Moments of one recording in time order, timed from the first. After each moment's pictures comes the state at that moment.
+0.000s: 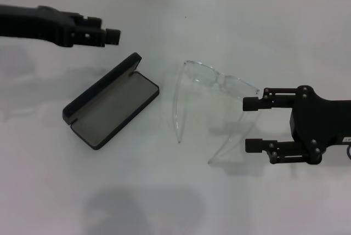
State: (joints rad) left arm -0.55 -2.02 0.76 1.26 2.08 1.74 -2.16; right arm 0.43 2.03 -1.06 -0.76 -1.61 -1.80 1.18
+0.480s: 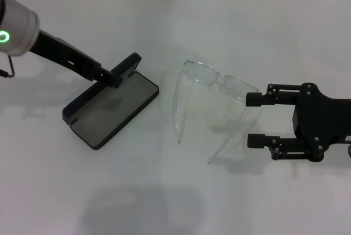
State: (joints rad) left arm -0.66 -2.07 1.05 1.35 2.55 1.67 -2.45; right arm 0.42 2.02 -1.06 -0.73 -1.57 -1.80 1.15
